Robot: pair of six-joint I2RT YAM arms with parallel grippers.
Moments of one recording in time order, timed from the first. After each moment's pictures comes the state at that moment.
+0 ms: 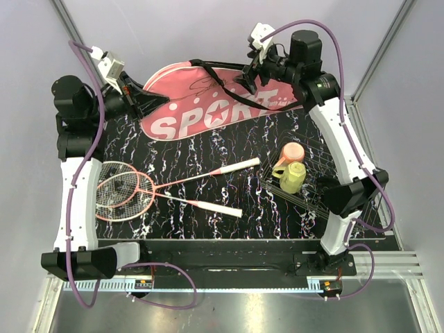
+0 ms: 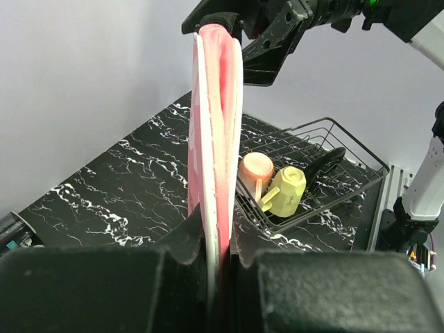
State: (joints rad) left arm 0.05 1.22 1.54 -0.21 1.08 -0.23; right arm 0.40 1.86 2.24 -0.51 -0.57 -0.42
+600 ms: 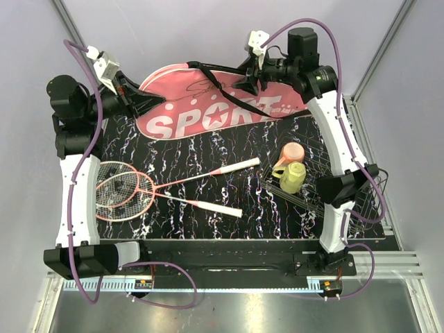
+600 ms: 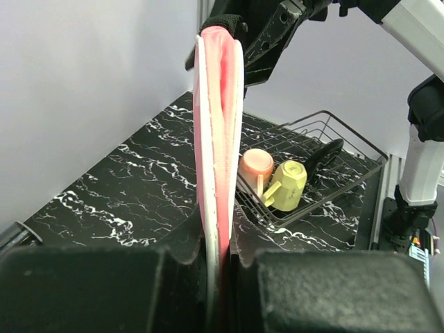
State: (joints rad) left arm 0.11 1.24 1.53 -0.13 1.21 -0.24; right arm 0.37 1.97 2.45 -0.76 -0.84 -0.58
